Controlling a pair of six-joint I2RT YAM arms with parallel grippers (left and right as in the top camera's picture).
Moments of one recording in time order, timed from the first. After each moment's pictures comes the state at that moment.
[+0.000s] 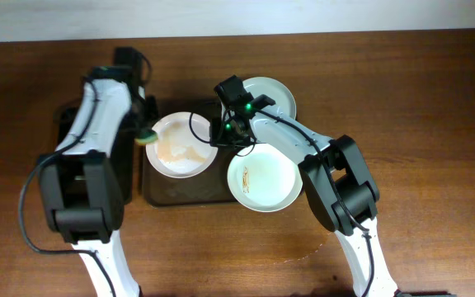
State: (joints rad) left arm -0.01 2.13 1.79 -1.09 -0.06 -0.28; right arm 0.56 2.33 1.77 -0.63 -0.34 0.58
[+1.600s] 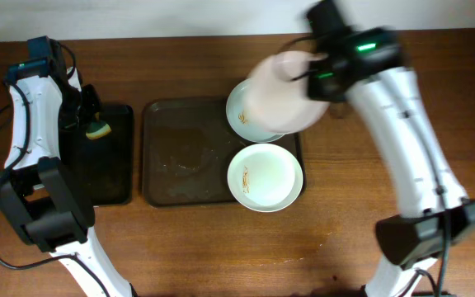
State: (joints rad) left arm 0.26 2.13 1.92 -1.16 0.06 -0.16; right arm 0.25 1.92 2.17 -1.48 0.20 0.42
